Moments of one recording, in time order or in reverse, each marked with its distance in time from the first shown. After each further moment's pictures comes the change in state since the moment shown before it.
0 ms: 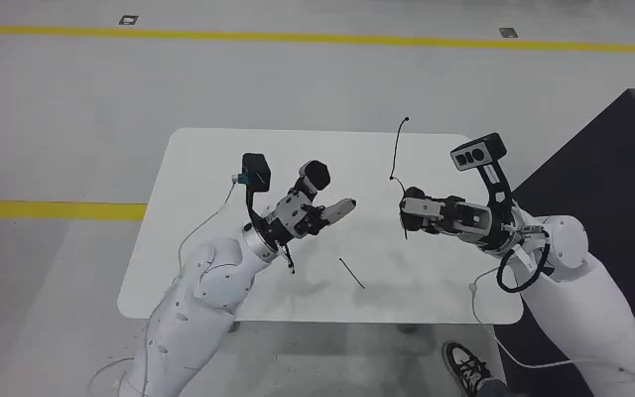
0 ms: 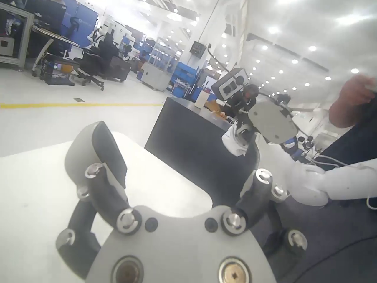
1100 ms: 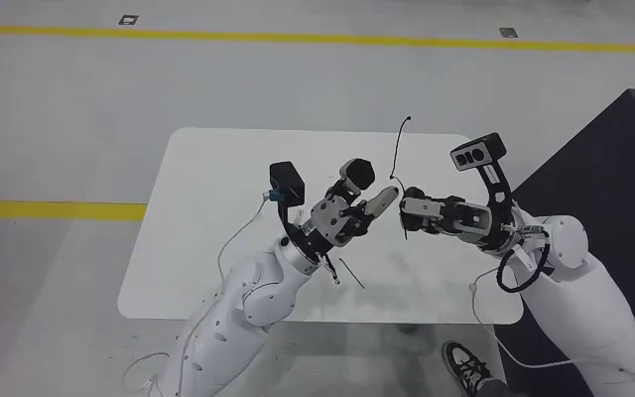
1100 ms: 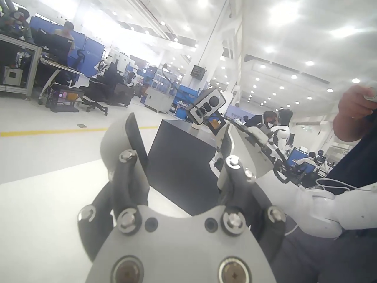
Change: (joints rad) left arm -0.009 -0.077 0.164 -0.077 0.196 0.186 0.249; right arm 0.000 0.000 0.000 0.000 0.000 0.000 0.000
